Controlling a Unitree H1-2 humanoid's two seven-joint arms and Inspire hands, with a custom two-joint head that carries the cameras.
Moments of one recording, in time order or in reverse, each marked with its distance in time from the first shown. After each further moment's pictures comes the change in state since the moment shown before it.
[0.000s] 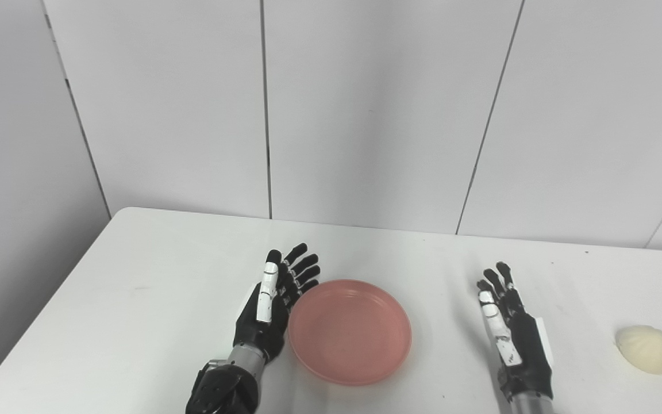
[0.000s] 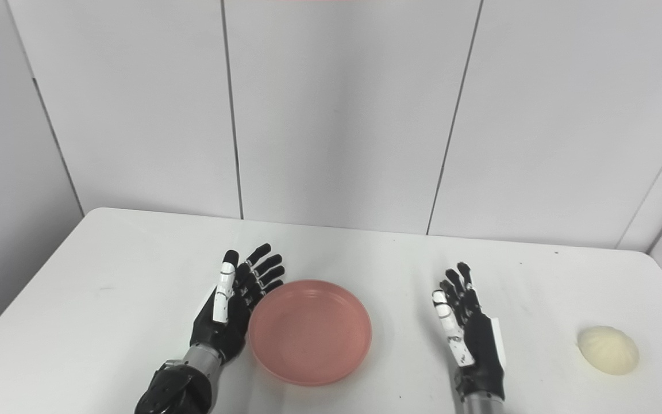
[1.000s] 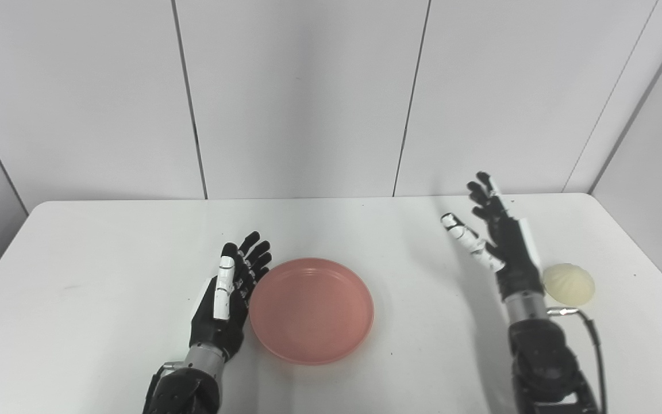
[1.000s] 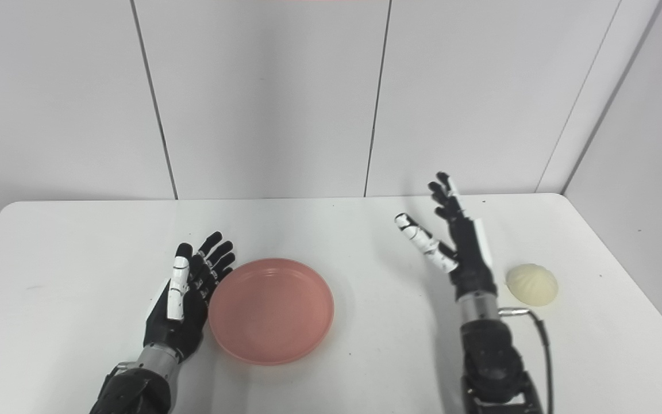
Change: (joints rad) left arm 0.044 -0.008 -0.078 -0.069 0.034 0.039 0.001; right arm -0.090 -0.229 -0.056 -0.189 -0.250 0.254 -0.057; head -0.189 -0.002
